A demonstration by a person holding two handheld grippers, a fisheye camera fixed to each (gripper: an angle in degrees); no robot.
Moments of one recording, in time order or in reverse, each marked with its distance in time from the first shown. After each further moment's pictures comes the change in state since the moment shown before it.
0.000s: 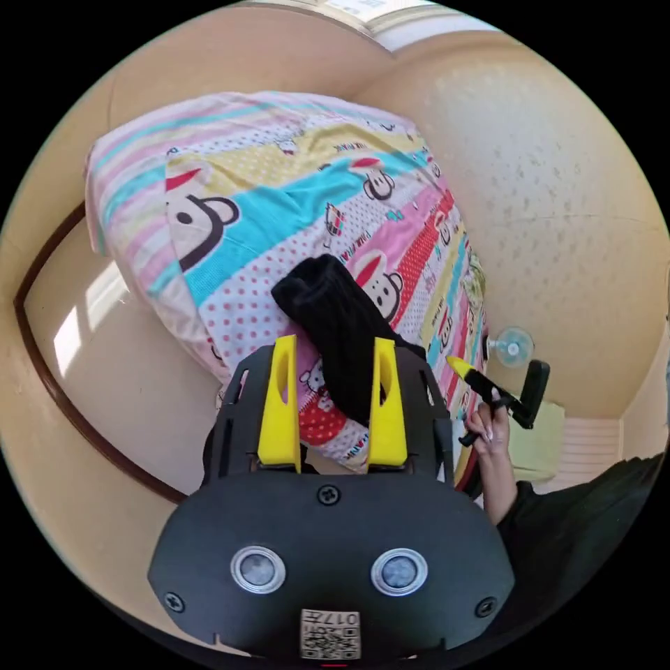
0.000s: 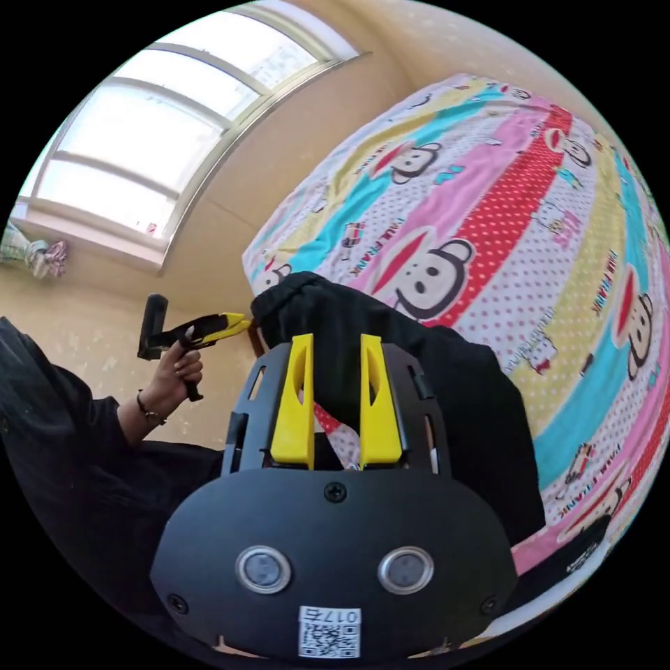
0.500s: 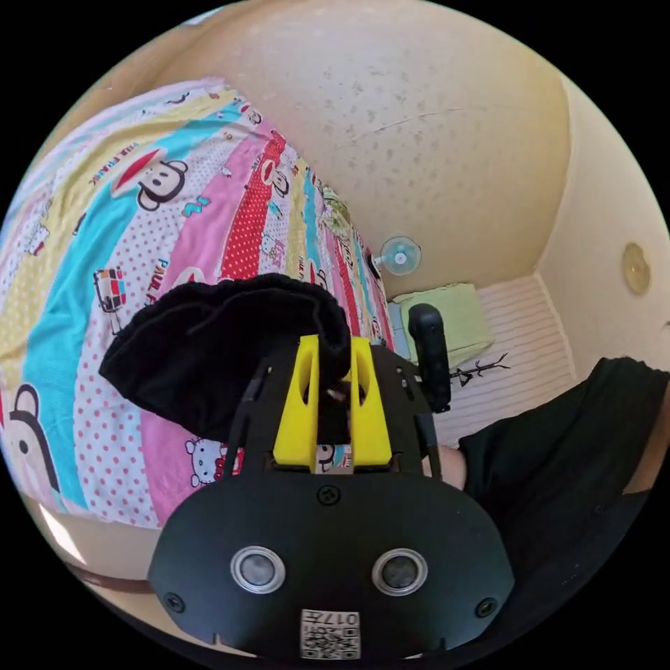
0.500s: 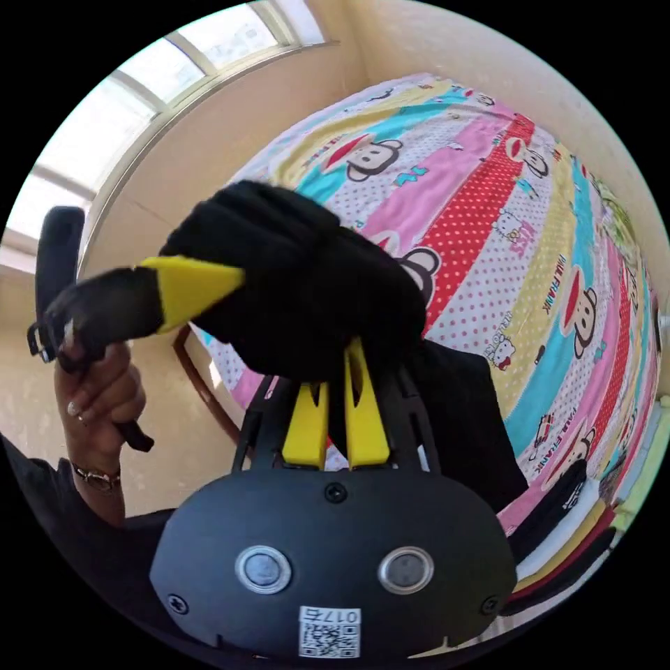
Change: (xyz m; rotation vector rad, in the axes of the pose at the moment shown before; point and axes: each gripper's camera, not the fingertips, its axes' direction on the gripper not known) left arm 0.157 -0.054 0.009 -0.183 0.334 0.533; right arm -0.041 -0.053 -0.042 0.057 0.371 0.258
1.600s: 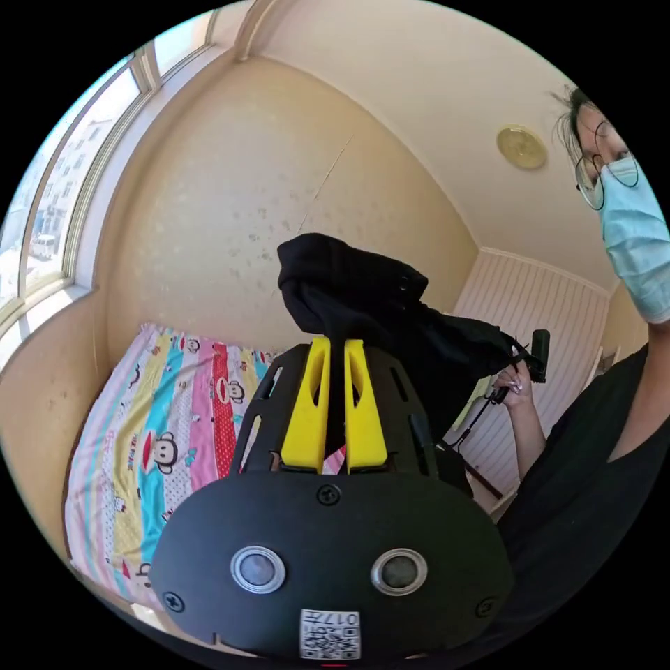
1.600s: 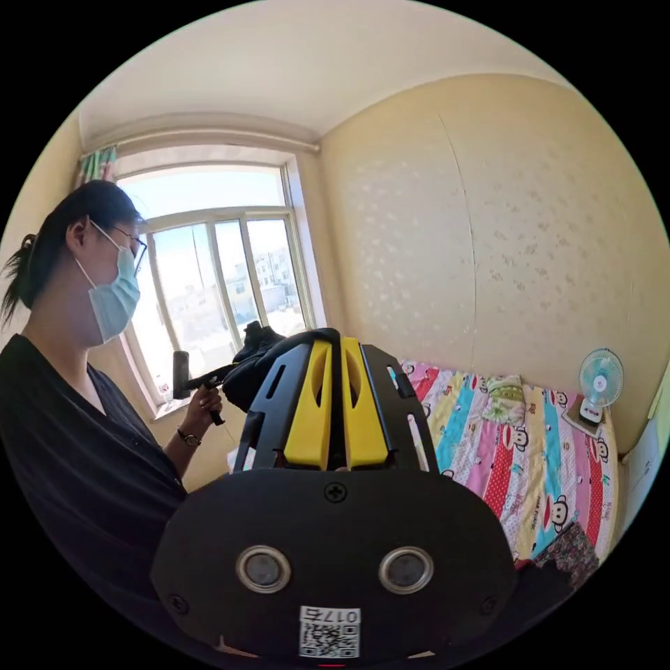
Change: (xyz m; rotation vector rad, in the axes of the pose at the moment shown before) left arm 0.520 0.017 -0.219 0.547 -0.061 0.675; right arm 0.005 0.312 -0.736 1.112 -0.037 -0.214
